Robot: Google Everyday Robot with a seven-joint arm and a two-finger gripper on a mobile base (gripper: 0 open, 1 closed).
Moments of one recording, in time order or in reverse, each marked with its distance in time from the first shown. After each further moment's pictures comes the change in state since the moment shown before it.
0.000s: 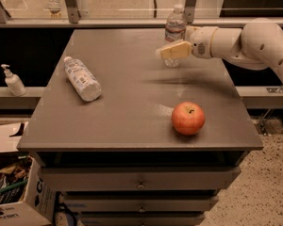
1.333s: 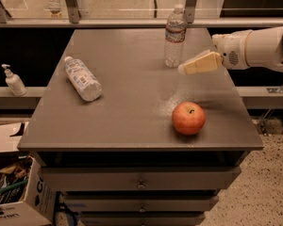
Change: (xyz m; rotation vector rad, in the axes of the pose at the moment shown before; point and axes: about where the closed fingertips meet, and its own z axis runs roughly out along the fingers) arm 0.014 0.045 -0.105 0.075 0.215 -0.019
